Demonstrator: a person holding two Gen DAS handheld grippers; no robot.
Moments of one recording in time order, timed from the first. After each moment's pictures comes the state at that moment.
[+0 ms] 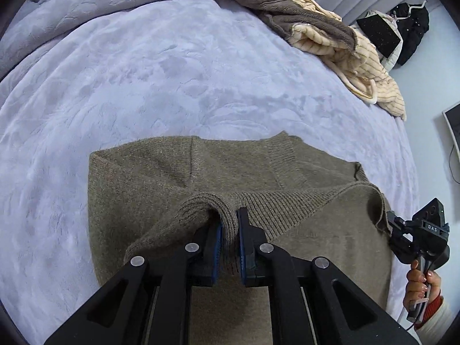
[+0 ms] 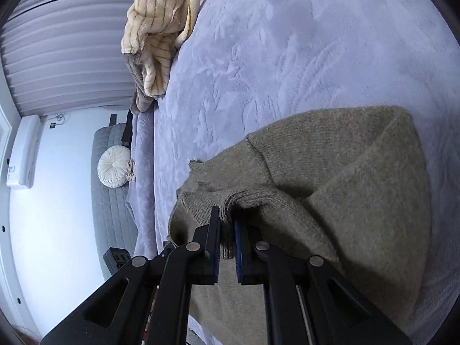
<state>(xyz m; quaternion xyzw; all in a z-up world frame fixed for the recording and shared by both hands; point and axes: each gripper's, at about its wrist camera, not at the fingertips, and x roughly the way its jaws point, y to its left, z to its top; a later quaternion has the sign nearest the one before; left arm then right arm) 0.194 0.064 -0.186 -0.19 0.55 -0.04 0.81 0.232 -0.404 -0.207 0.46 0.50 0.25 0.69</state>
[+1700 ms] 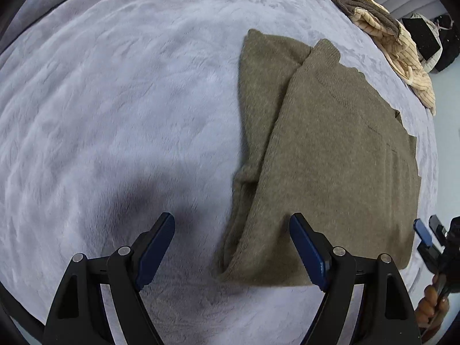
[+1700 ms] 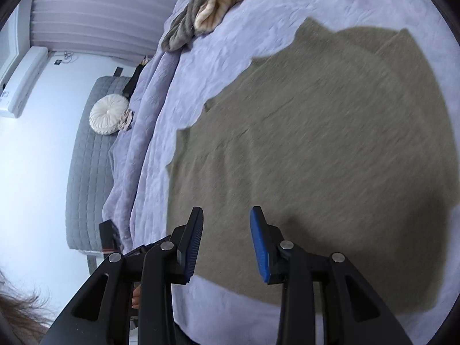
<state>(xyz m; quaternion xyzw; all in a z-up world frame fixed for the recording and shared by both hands) 0.053 0.123 -0.199 -0.23 0.64 0.04 0.73 0.101 -0.306 -0.154 0.33 0.51 0.28 0.74</state>
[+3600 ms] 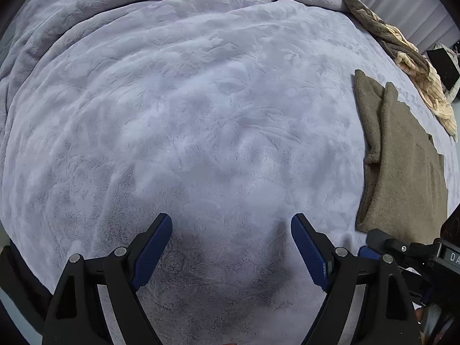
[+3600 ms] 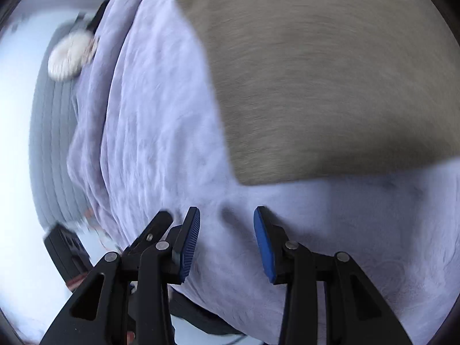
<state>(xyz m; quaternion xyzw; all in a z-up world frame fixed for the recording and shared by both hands) -0.059 0.230 -0.191 -0.21 0.57 0.15 0.78 0.026 -0.051 -0.230 0.30 0.64 0.22 0.67</state>
